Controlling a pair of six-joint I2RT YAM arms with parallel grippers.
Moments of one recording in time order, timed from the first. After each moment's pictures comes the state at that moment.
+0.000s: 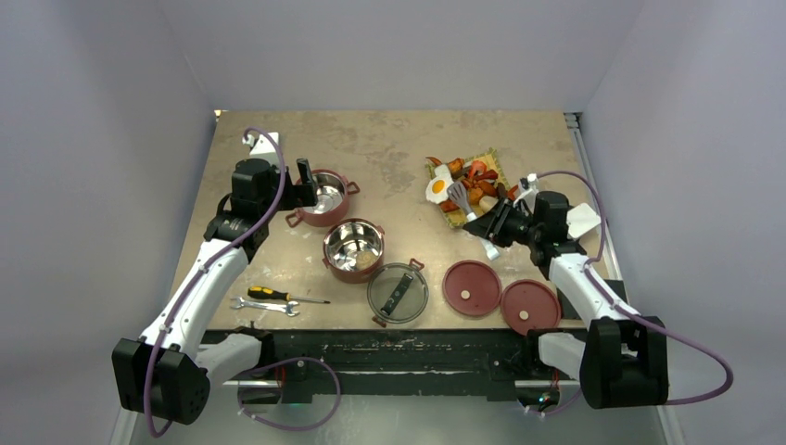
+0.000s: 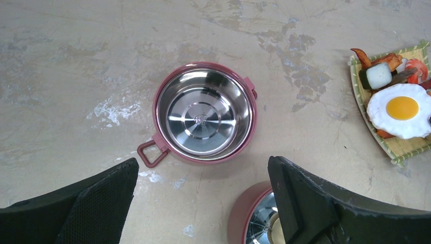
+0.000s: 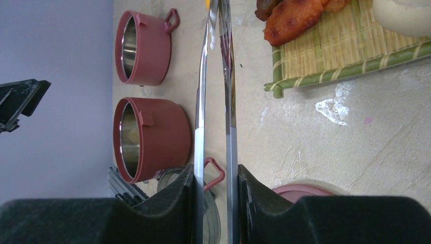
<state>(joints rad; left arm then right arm) -0.21 1.08 0.90 -0.27 -0.08 -0.25 0.04 1.14 0.56 0.00 -0.63 0.67</state>
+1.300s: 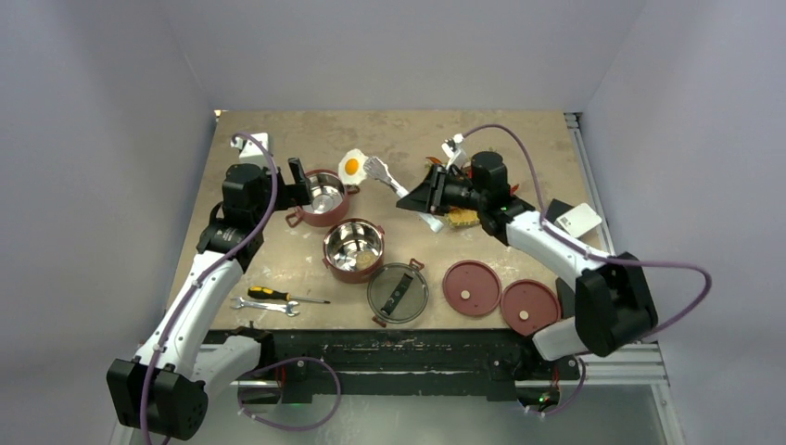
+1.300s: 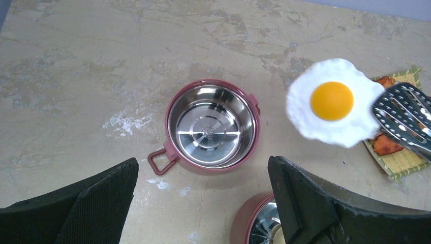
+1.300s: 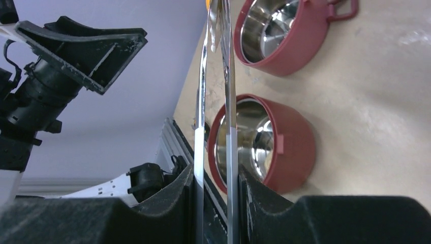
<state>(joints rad) -0.20 0.99 0.88 -0.25 -0.12 -0.25 0.44 1.40 0.90 0.16 -0.66 0.81</state>
